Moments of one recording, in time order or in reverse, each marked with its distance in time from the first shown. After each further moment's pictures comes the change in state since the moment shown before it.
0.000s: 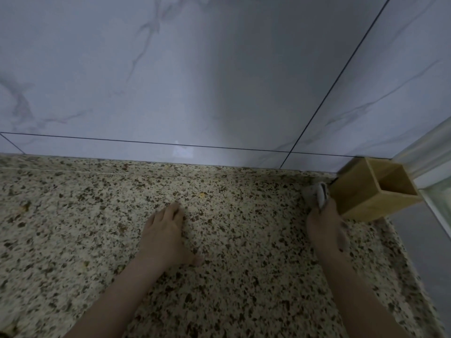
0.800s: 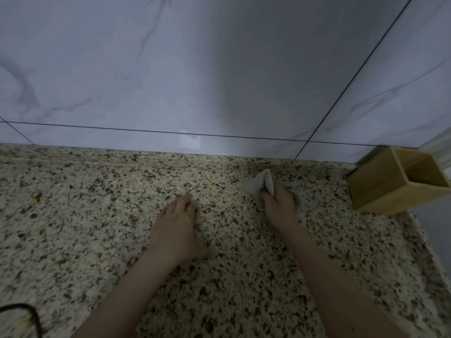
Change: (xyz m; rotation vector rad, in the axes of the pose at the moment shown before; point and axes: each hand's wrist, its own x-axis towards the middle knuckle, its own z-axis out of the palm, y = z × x) left_hand 0.000 -0.004 0.002 -0.040 0.034 0.017; right_hand -0.041 -0.064 0.072 0.344 -0.451 -0.210
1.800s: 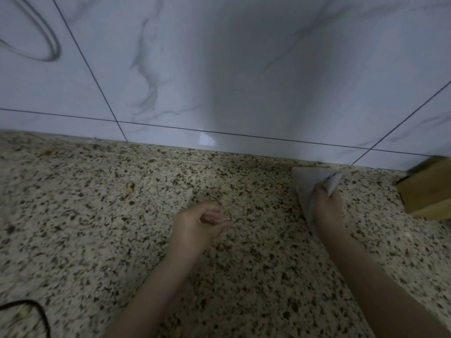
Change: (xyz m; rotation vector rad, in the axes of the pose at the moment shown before) left_hand -0.045 -0.136 -0.005 -0.922 0.523 0.150; right_hand -0.051 -0.098 0.064 0.339 0.346 0.259
